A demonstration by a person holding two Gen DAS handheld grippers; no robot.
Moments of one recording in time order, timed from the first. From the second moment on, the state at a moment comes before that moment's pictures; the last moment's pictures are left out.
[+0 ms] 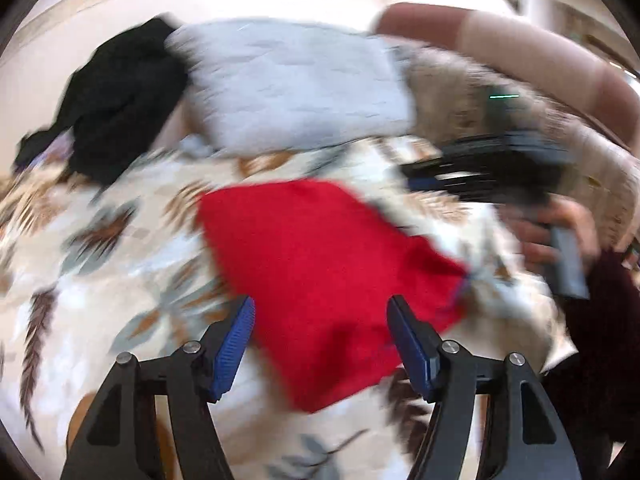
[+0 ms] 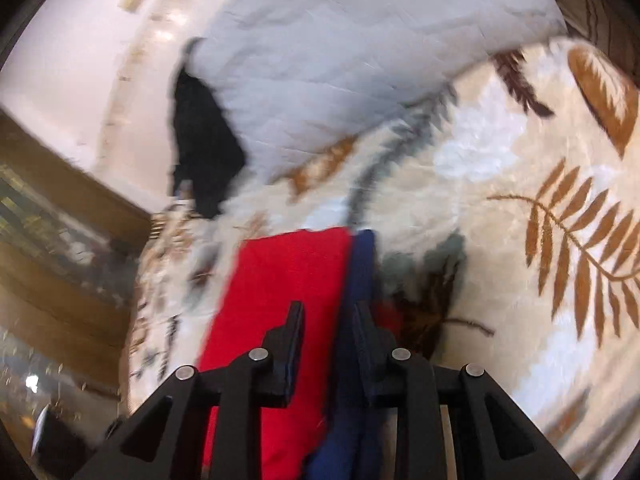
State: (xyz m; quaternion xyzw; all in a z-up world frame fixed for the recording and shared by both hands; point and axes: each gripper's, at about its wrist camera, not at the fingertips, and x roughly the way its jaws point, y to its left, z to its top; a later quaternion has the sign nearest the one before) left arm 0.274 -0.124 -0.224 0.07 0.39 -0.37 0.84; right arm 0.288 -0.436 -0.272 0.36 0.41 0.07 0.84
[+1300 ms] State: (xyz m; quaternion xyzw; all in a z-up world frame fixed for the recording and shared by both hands) left arm 0.267 -0.130 -0.273 0.14 0.44 -0.29 0.84; right arm 0.326 -0.391 -0.306 0.32 0.48 0.03 0.82
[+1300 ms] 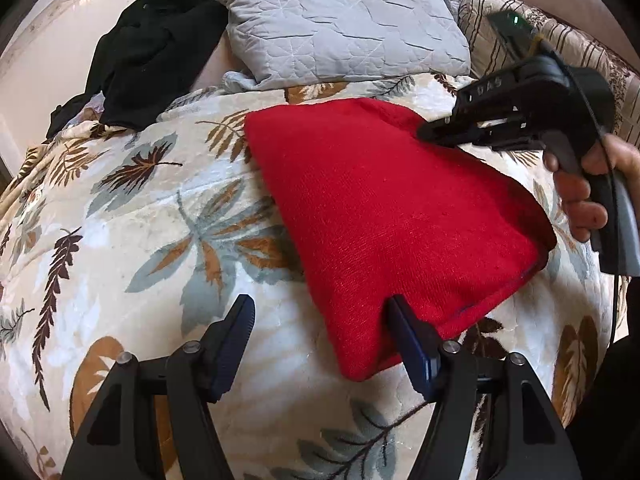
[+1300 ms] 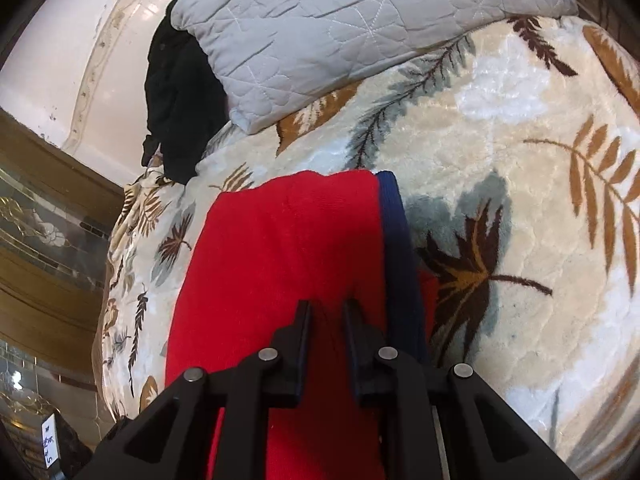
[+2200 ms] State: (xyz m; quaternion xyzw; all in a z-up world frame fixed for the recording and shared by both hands) left arm 0.283 -0.135 -0.263 0.14 0.44 -0.27 0.85; right arm 0.291 -0.364 -0.293 0.26 0.50 0.00 0.83
